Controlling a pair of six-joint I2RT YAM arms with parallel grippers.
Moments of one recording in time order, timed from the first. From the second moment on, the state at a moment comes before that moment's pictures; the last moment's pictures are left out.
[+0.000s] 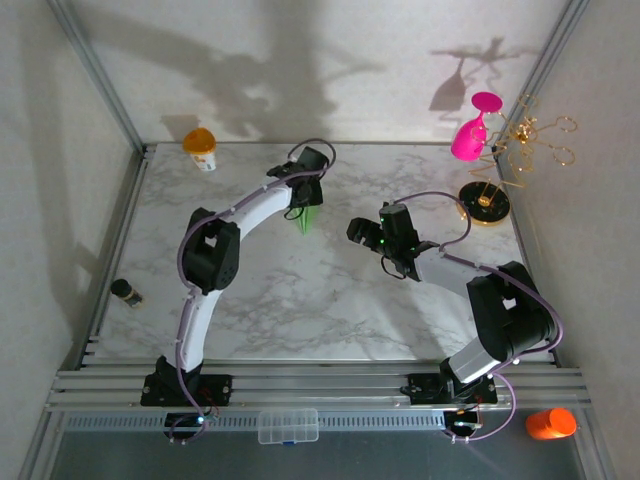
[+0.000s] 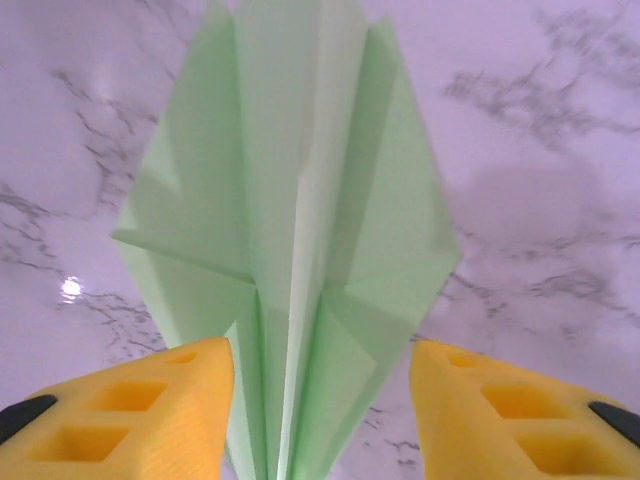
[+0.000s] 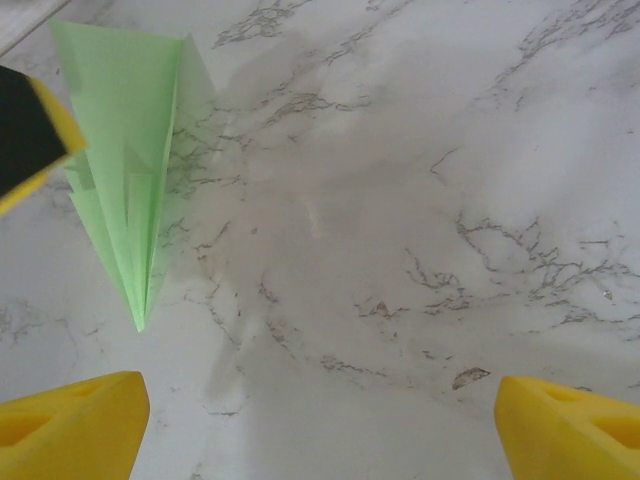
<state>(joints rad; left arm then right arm) -0.51 2.27 1.95 -0.68 -0.24 -0.61 0.48 1.56 0.78 0.09 0.00 0.69</state>
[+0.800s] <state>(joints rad) -0.26 1.26 0.89 -0.09 -0.68 -0.57 0.44 1.13 0.57 0.29 0.59 0.27</state>
